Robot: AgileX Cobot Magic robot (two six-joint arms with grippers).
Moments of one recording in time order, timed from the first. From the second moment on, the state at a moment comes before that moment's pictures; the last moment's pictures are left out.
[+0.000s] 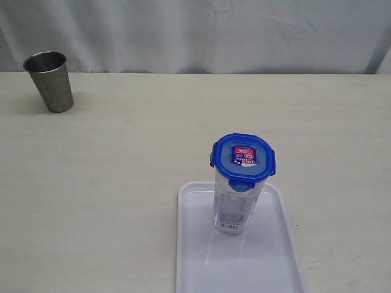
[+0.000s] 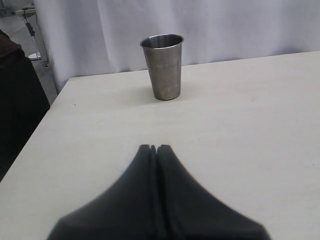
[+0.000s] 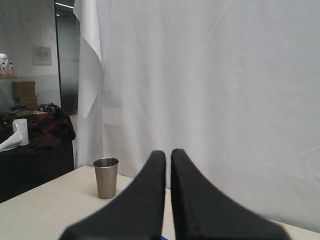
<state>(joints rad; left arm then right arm) 0.02 0.00 0.00 0.00 0.31 0.14 0.50 0.00 -0.63 0.03 0.55 -0.03</state>
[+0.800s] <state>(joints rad) 0.02 0.00 0.00 0.00 0.31 0.14 0.50 0.00 -0.61 0.03 0.52 -0.04</state>
